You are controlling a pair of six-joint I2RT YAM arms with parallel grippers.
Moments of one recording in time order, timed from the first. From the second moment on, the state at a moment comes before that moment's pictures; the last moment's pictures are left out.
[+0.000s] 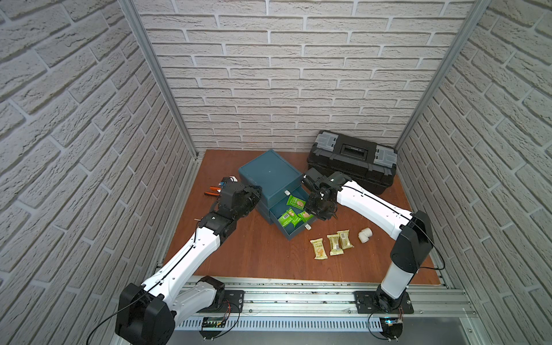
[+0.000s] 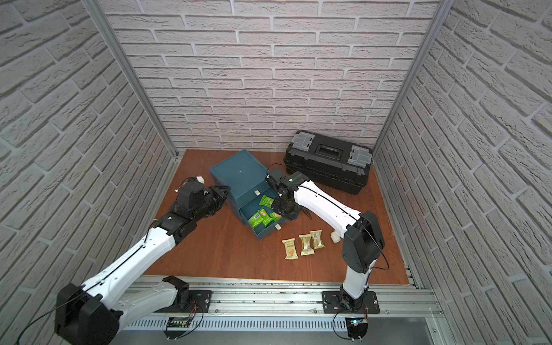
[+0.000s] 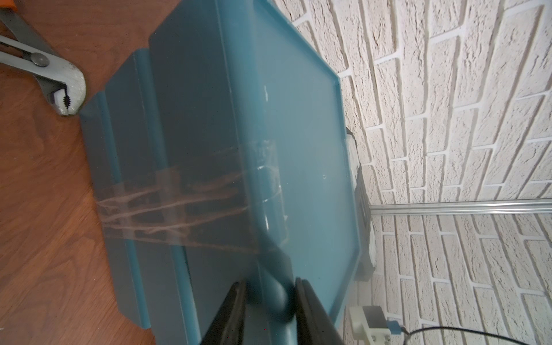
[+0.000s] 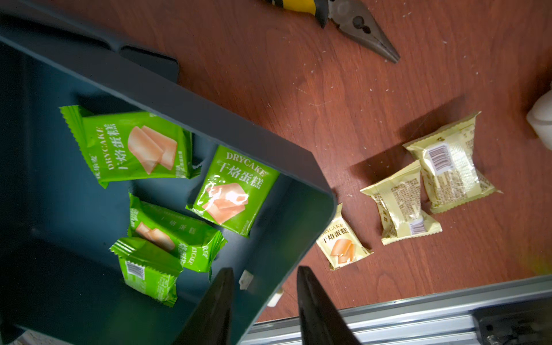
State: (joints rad) left arm -0.43 1.07 0.80 -0.18 0.02 -1.17; right arm 0.65 1.77 1.59 -1.23 0.04 1.22
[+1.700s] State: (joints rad) left arm -0.43 1.05 0.78 -0.17 0.03 -1.17; right arm 0.60 1.77 1.53 -1.30 0.04 1.32
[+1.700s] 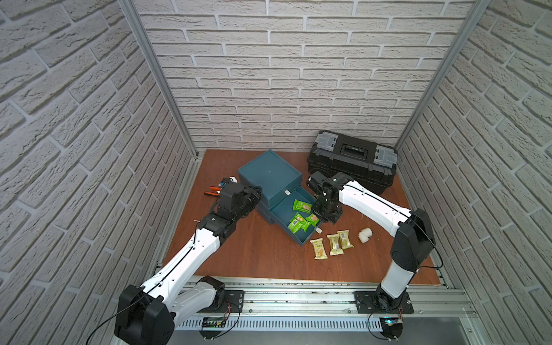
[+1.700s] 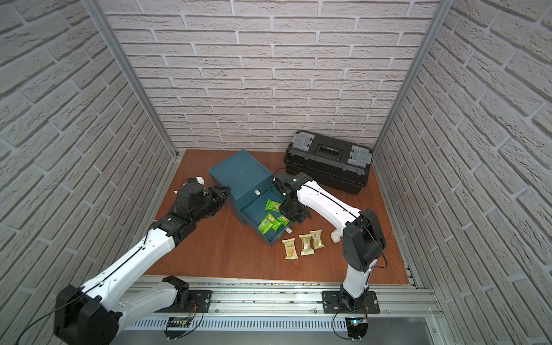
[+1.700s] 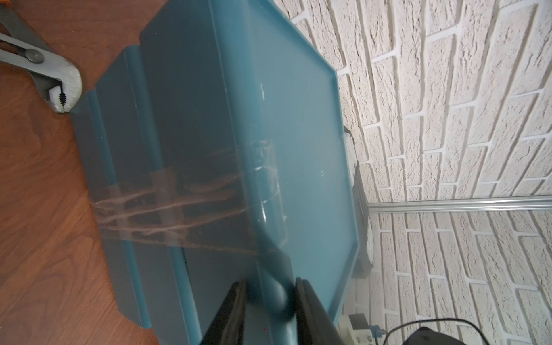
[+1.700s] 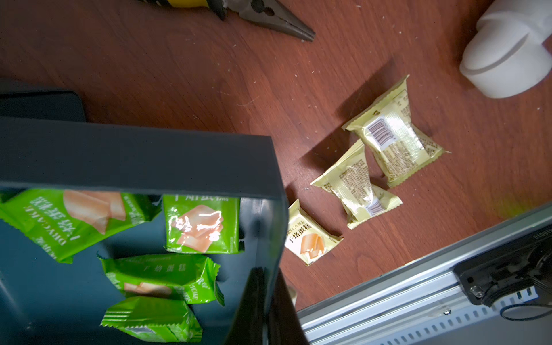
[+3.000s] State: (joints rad) left arm -0.43 1.05 0.78 -0.16 0.03 -1.17; right arm 0.61 1.67 1.55 -1.25 0.00 1.18
